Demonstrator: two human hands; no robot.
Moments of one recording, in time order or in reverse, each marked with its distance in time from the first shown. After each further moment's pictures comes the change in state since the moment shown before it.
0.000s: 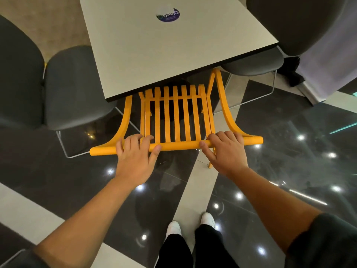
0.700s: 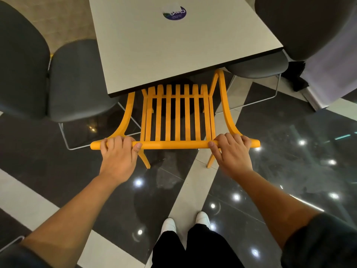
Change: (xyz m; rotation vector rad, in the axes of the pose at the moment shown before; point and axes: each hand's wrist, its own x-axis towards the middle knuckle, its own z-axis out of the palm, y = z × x) left_hand -0.010 -0.033 -0.003 0.019 -0.009 -0.126; right_hand -0.005 0.026 -0.009 0.052 -0.039 0.016
